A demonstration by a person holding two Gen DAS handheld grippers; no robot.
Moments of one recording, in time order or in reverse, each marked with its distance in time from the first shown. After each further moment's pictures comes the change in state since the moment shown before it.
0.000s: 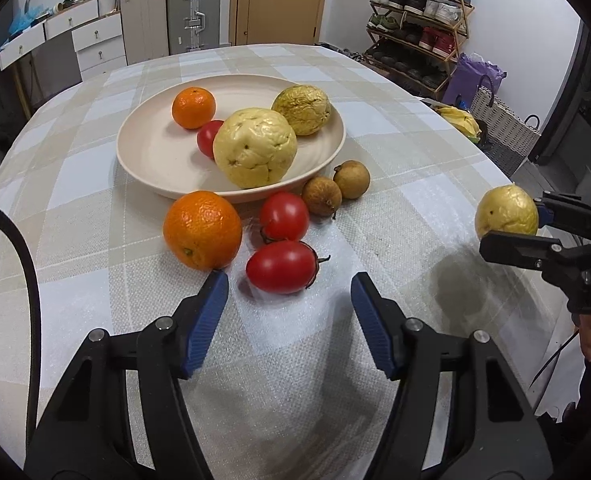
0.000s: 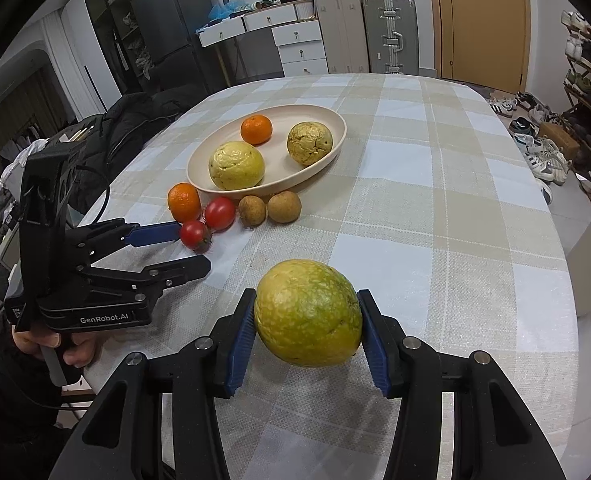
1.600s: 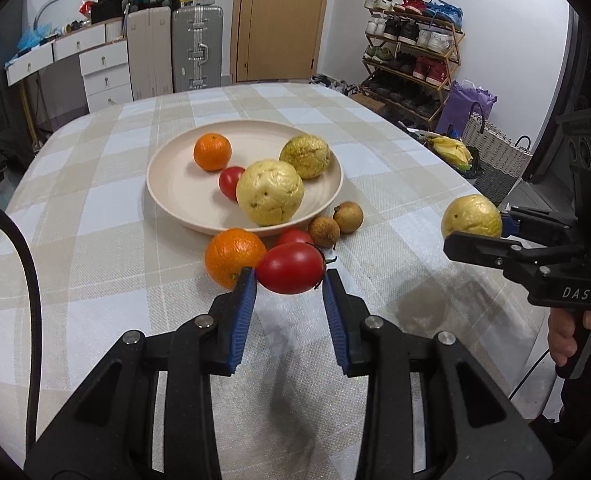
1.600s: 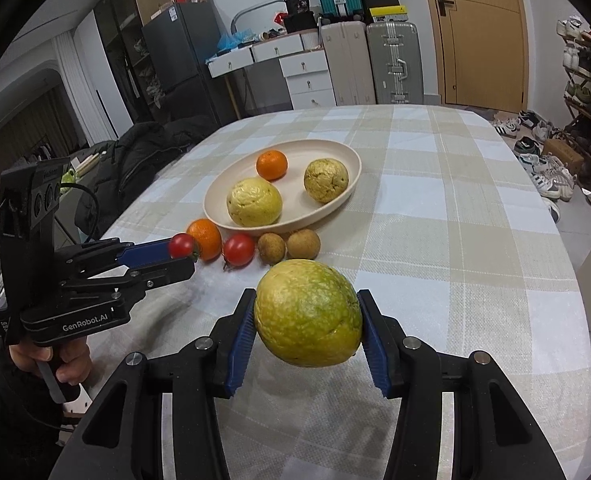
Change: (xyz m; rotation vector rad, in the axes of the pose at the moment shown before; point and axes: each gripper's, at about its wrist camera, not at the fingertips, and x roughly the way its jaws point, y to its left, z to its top) left arm -0.052 0.007 -0.003 0.004 -0.144 -0.005; right arm -0.002 0.009 0.007 0.012 -0.143 0.046
